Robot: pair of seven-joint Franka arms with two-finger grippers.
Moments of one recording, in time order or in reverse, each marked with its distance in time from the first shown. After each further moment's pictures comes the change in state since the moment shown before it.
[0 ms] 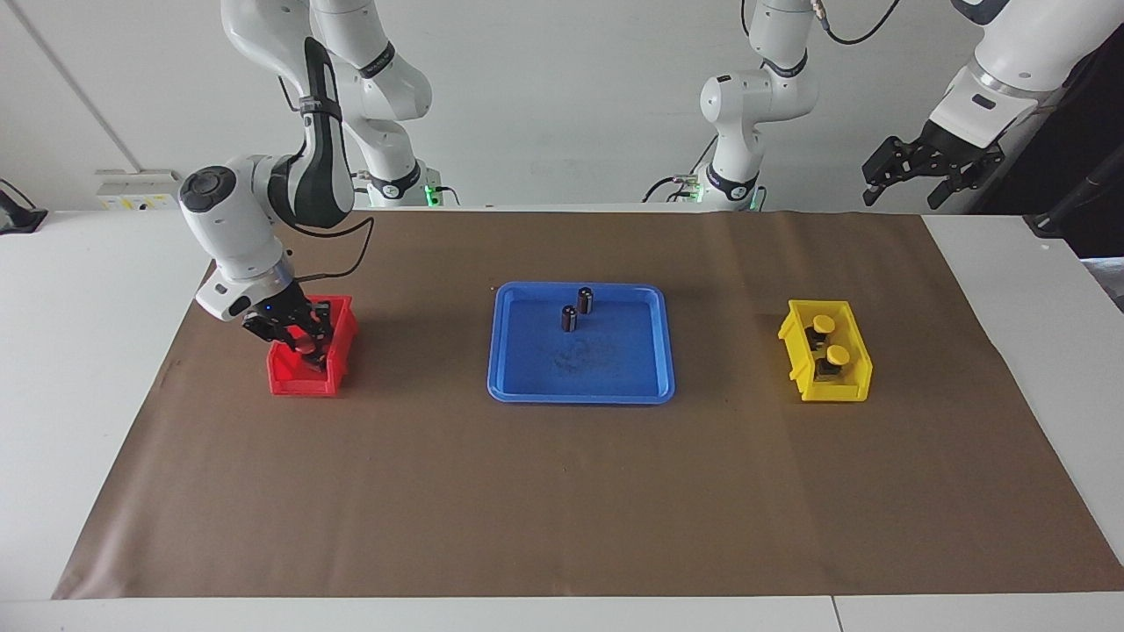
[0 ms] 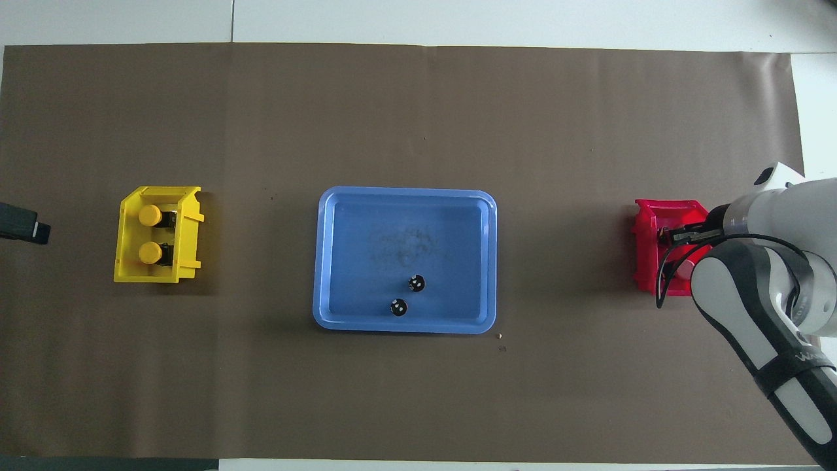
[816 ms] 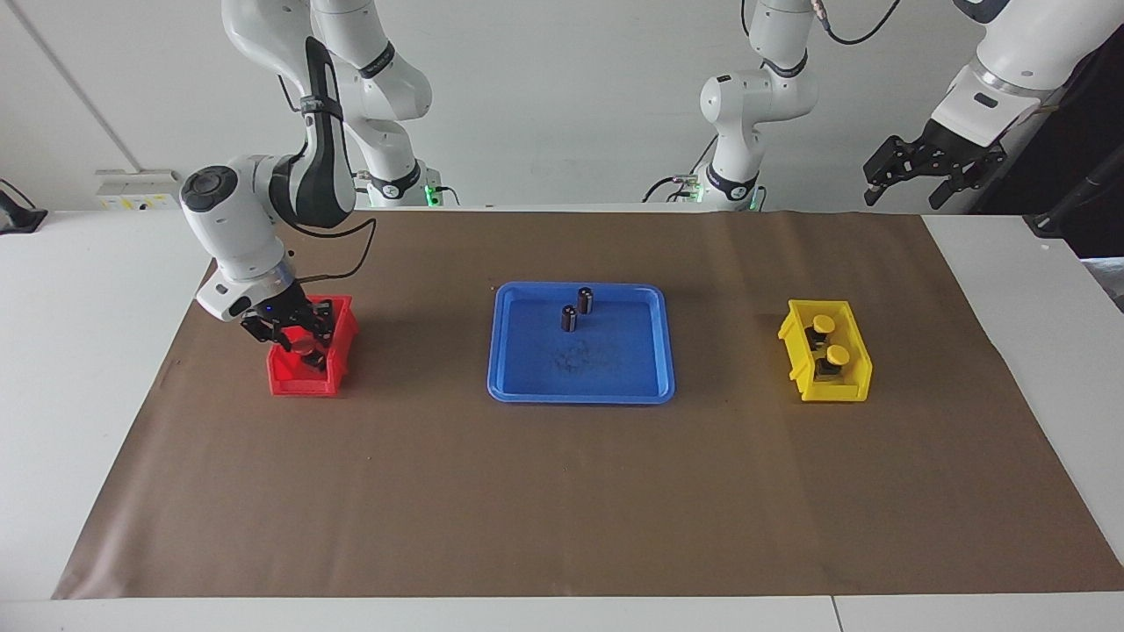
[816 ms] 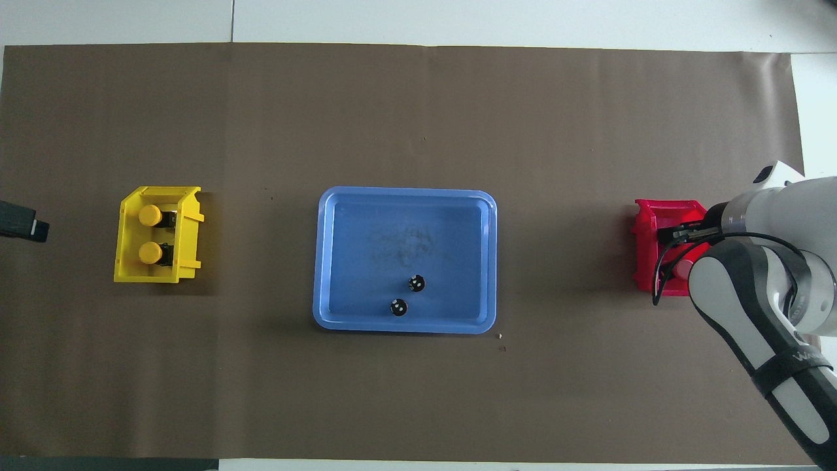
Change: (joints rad) left arm -0.001 0.006 0.000 0.016 0.000 -0.009 0.000; right arm 0.008 0.000 -0.002 -0.051 0.027 0.093 0.021
